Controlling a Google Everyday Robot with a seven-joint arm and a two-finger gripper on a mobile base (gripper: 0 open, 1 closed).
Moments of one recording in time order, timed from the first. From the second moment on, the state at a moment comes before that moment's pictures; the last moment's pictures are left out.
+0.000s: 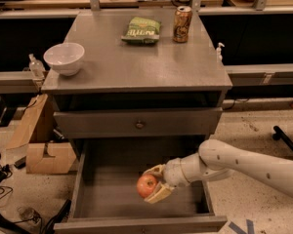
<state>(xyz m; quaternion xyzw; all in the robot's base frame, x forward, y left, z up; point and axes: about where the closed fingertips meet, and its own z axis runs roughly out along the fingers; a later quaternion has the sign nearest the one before) 0.475 -0.013 0.499 -0.63 0.62 0.34 0.32</state>
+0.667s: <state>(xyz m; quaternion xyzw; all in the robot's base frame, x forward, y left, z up) 0.465 -0.097 0.657 -0.56 0.67 0.32 0.37</state>
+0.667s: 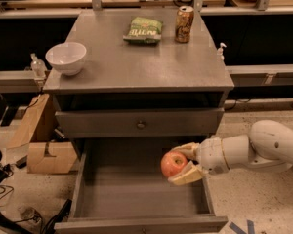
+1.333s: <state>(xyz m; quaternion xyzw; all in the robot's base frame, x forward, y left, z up) 0.491 -0.132 0.751 -0.48 0.73 0.26 0.42</state>
